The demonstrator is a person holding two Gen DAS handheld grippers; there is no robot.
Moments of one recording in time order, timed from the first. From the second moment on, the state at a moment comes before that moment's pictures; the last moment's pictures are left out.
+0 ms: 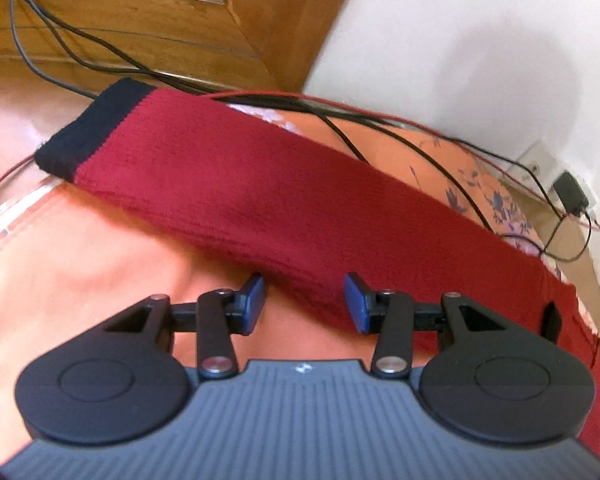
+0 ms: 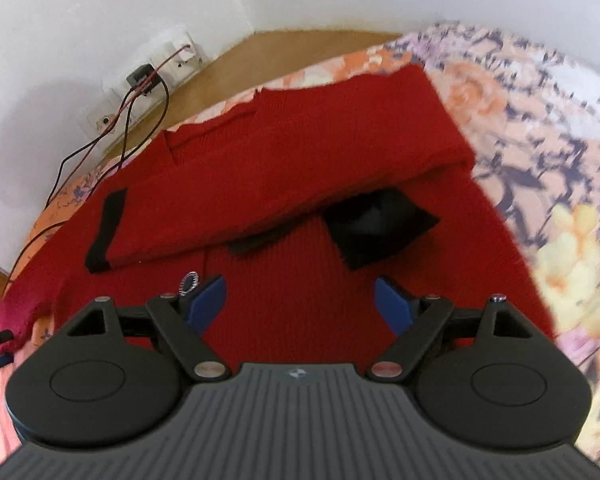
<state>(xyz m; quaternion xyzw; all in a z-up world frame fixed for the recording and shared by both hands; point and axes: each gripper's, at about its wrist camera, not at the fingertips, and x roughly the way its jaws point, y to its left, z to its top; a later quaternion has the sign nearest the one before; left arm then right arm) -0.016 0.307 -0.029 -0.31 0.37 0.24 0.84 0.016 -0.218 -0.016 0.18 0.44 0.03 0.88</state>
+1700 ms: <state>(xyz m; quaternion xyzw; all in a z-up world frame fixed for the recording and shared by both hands) -0.033 0.292 0.027 -0.32 0.20 0.10 0.92 -0.001 -0.225 -0.005 0.24 0.38 0.02 0.89</state>
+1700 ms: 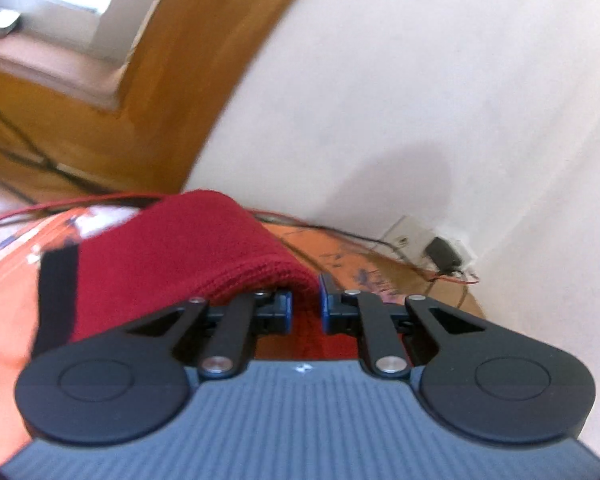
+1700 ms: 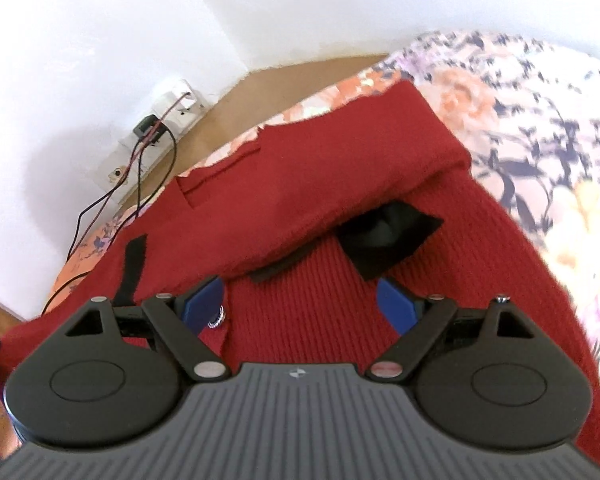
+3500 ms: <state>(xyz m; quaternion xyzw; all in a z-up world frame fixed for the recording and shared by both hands) 0.024 0.075 -0.003 -0.14 0.40 -0.03 0.90 0.006 -0.282 0.003 0.20 0.39 0.08 0.89</state>
